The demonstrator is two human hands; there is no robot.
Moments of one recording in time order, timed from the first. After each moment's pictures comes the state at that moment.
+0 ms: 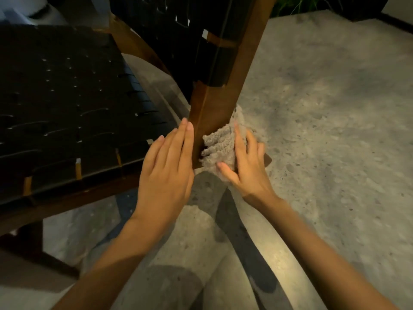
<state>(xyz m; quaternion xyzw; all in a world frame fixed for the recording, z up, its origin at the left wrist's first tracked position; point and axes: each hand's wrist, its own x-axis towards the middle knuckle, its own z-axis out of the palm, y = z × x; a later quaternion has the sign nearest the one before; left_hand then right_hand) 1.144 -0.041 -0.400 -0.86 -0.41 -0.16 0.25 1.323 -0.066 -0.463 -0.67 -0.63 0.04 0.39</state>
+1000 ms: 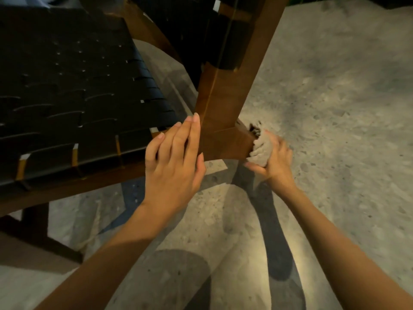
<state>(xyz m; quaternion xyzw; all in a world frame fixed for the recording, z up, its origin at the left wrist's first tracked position) 1.151 -0.030 -0.428 -0.80 -0.42 -0.26 0.34 1.391 -0.039 -0.538 -0.74 -0.56 0.13 0.35</state>
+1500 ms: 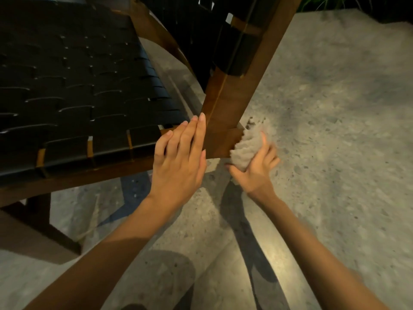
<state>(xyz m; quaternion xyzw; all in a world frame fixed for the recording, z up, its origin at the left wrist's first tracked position) 1.153 -0.038 -0.419 -0.81 -0.44 -0.23 0.31 1.323 -0.060 -0.500 -0.73 -0.48 0.15 0.45</state>
